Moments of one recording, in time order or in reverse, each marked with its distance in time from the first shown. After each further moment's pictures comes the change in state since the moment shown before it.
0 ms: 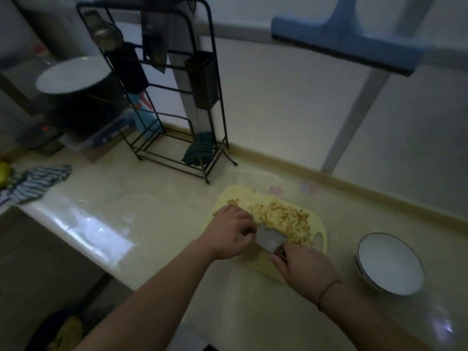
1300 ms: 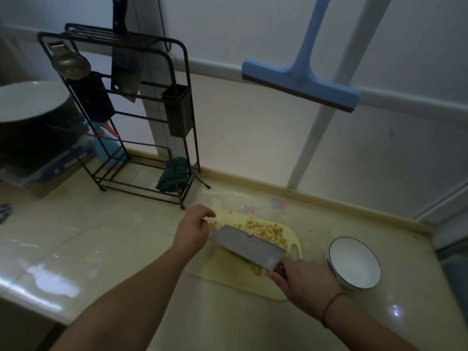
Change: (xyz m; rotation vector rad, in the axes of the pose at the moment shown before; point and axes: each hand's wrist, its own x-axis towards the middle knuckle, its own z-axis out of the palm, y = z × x) left_hand 0.026 -0.060 -0.006 -0.399 0.276 -0.341; right_hand -0.029 -0.009 -0.039 -0.070 -0.034 0.127
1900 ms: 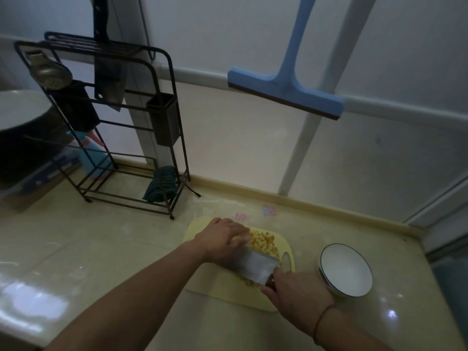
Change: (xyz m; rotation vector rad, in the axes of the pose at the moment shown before) left_hand 0.032 0.051 0.039 0.428 -0.651 0.350; right_hand -0.002 -0.001 -0.005 -0.135 -0.026 -0.069
